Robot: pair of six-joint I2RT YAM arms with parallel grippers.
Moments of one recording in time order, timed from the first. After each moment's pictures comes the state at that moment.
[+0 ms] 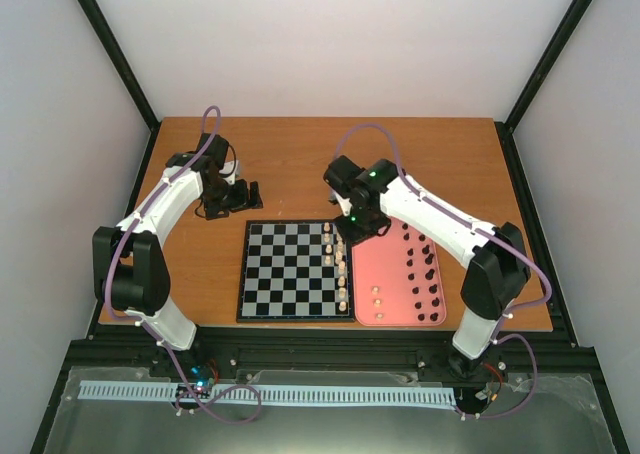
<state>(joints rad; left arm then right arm) -0.16 1.63 1.32 -0.96 0.24 -0.33 0.74 1.74 1.53 -1.25 -0.02 0.23</state>
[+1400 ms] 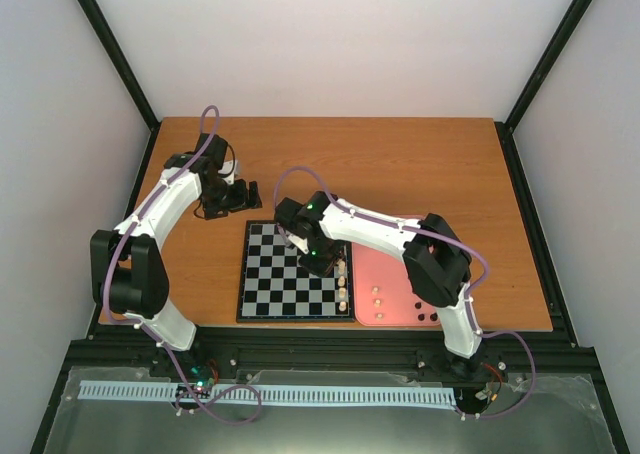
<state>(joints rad) -0.16 1.61 1.31 -0.96 0.23 -0.33 0.98 2.04 1.66 -1.23 0.00 0.00</state>
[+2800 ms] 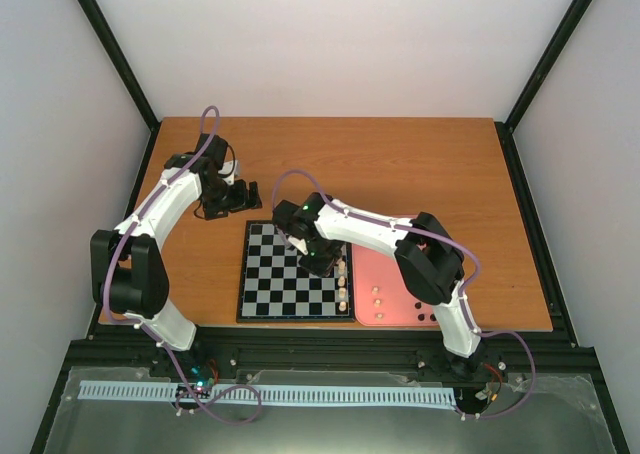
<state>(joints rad) -0.16 1.61 1.31 -0.96 0.23 -0.33 0.98 2.08 1.68 -1.24 0.05 -0.02</state>
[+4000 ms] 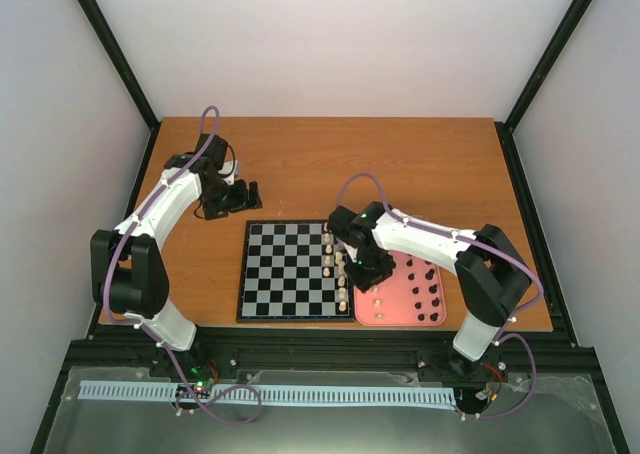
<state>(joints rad) -0.16 1.61 1.31 -0.96 0.23 -0.33 0.84 1.71 1.21 -1.17 -0.06 0.25</state>
